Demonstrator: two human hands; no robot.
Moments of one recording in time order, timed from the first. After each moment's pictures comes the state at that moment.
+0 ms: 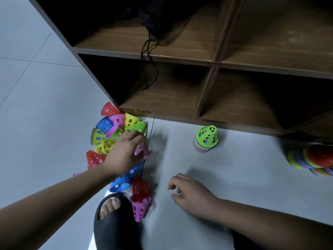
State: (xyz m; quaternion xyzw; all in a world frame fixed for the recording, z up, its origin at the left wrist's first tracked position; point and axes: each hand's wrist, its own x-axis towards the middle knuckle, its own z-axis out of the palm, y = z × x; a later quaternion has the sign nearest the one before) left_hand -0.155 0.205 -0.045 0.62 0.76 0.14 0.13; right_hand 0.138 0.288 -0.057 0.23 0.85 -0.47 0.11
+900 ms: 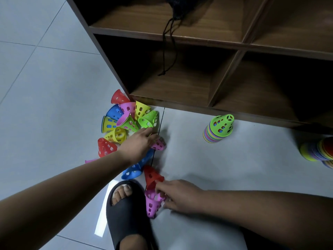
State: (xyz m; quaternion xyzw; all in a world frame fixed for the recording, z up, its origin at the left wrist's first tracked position) left_hand -0.165 0.194 -0.081 0.68 0.72 0.03 0.15; right_hand 0.093 0.235 -0.079 0.07 0.89 -0.42 0.19
